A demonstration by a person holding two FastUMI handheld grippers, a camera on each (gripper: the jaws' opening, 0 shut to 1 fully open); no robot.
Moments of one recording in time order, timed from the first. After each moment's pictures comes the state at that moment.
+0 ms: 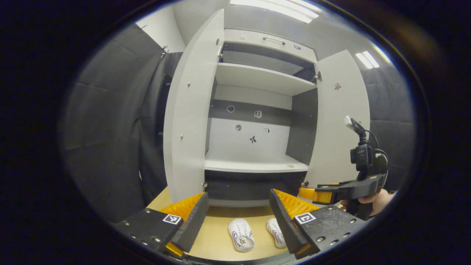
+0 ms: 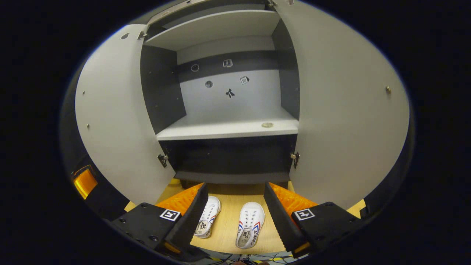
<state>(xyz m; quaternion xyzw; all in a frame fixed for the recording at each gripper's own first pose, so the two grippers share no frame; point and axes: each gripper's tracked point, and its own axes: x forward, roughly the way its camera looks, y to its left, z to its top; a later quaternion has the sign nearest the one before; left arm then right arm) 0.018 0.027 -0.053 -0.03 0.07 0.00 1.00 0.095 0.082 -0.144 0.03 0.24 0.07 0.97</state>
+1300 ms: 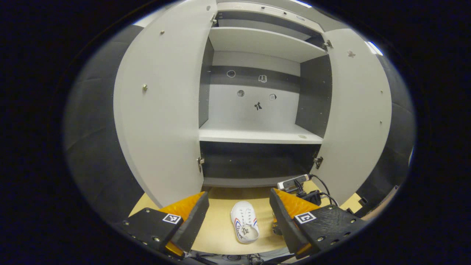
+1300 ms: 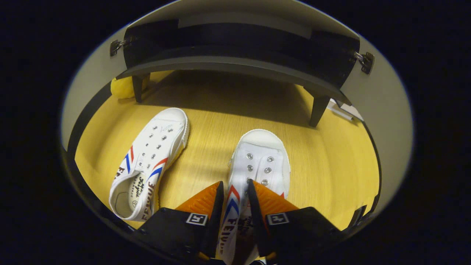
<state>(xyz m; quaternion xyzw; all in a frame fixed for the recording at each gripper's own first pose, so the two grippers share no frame) 0.076 0.014 -0.122 -0.02 0.19 0.02 0.98 0.119 0.078 -0.423 -0.11 0.46 0.03 0.88</state>
